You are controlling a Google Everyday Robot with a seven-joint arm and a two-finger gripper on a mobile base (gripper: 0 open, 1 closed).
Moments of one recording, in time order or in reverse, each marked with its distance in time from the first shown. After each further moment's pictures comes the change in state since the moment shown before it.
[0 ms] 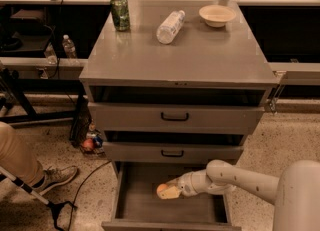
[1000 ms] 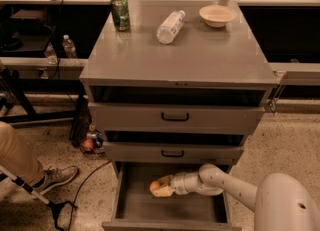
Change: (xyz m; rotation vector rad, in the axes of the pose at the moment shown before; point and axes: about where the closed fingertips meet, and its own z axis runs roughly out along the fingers) arm 0.002 -0.048 0.067 -0.041 -0.127 -0.185
